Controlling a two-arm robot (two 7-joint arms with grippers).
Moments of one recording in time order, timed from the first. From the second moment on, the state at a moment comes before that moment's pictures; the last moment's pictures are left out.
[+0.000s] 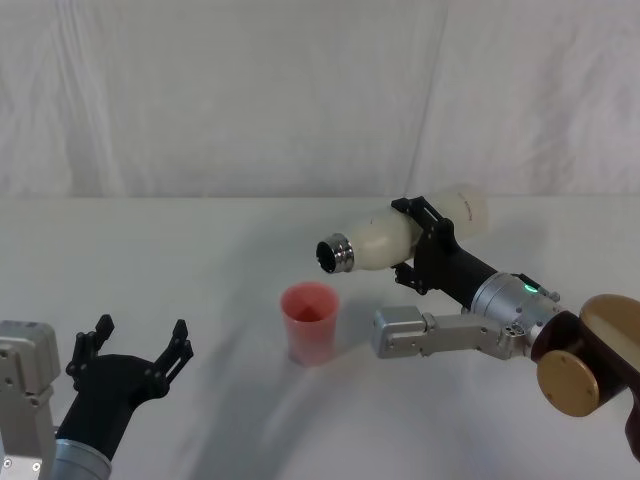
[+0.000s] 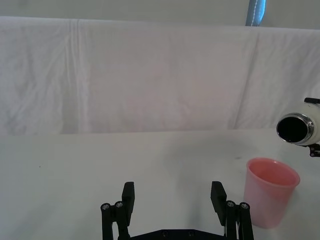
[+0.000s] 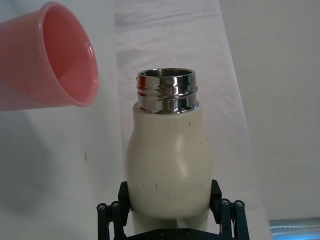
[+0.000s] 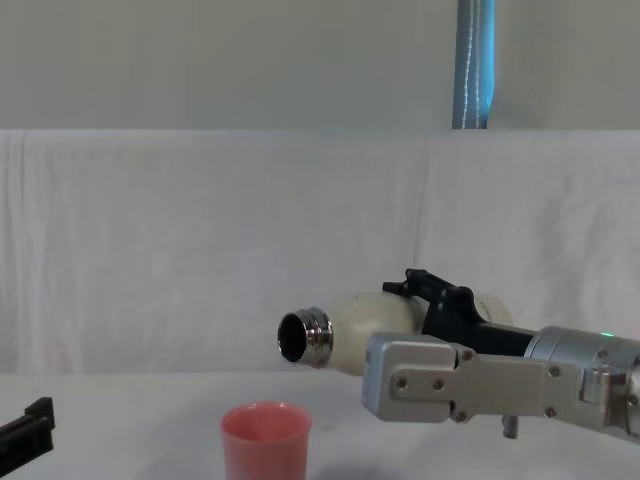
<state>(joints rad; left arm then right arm) 0.27 0.24 0.04 -1.85 -0.25 -0.02 -0.02 0.61 0.30 -0.71 -1.12 -0.84 -0.23 -0.03</state>
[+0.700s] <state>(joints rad) 0.27 0.24 0.04 -1.85 -0.25 -0.02 -0.02 0.61 0.31 -0.73 -1.12 -0.87 -0.23 -0.04</state>
